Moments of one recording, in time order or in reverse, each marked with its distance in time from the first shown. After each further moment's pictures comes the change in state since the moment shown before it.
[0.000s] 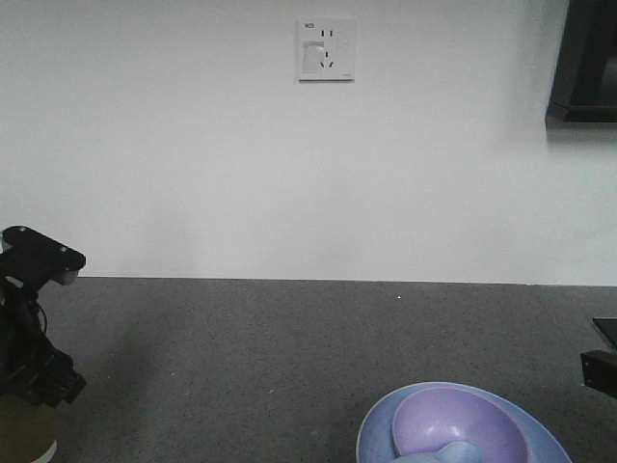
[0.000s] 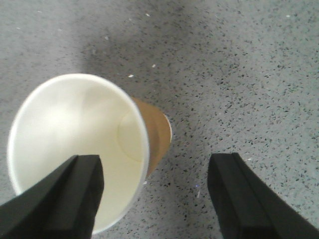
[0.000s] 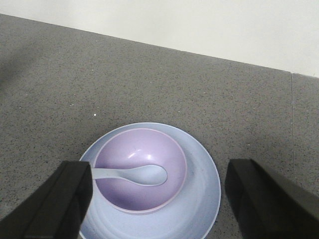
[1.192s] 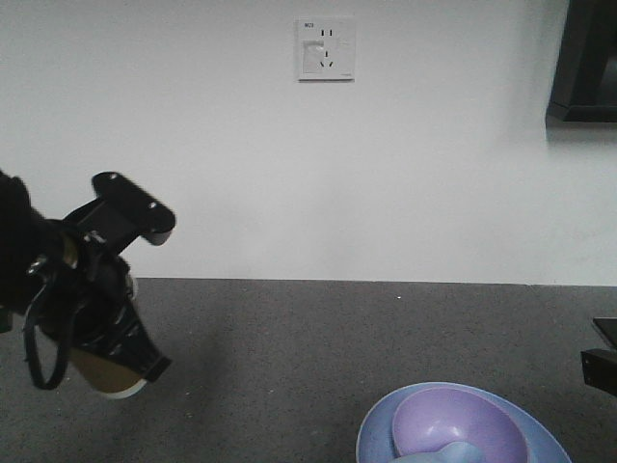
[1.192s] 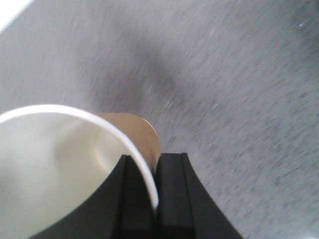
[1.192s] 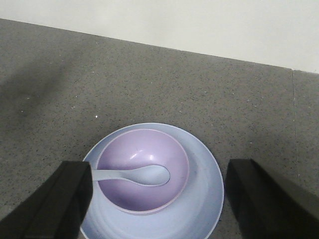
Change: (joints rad) left arm -0.303 -0.023 -0.201 -0.018 0.020 0.061; right arm 0.000 0.000 0.000 0.000 0.000 0.026
